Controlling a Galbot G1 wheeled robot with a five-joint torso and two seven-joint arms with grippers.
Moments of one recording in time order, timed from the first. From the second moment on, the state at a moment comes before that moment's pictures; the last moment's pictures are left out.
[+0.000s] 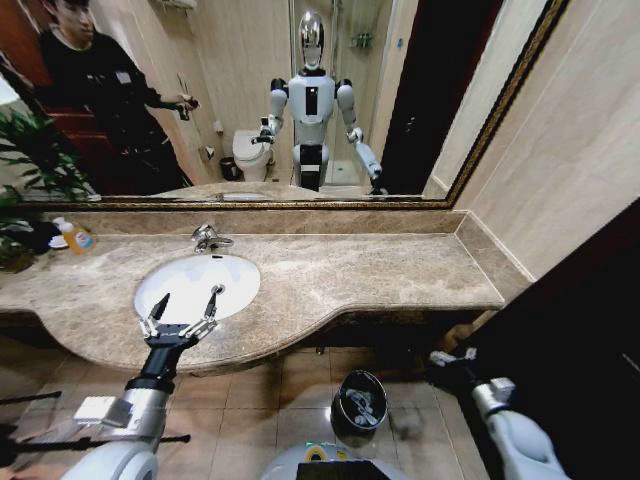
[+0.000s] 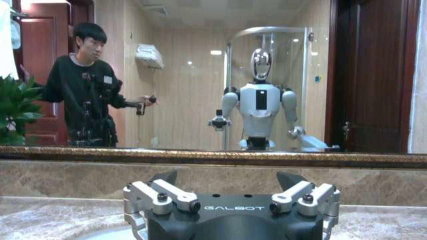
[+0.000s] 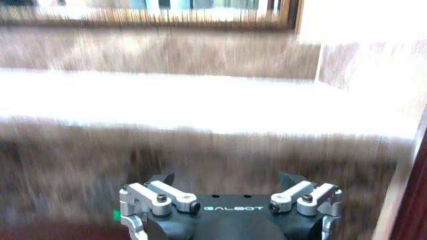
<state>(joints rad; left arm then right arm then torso) 1.84 -1.36 -0.82 -2.47 -0.37 0.04 0.05 -1.55 1.22 0.98 1.67 0.44 0.12 -0.45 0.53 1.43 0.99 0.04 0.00</state>
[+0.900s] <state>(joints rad) 1.84 -1.36 -0.82 -2.47 -0.37 0.04 0.05 -1.51 1.17 0.67 2.17 0.40 -0.09 -0.06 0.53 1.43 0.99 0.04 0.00</state>
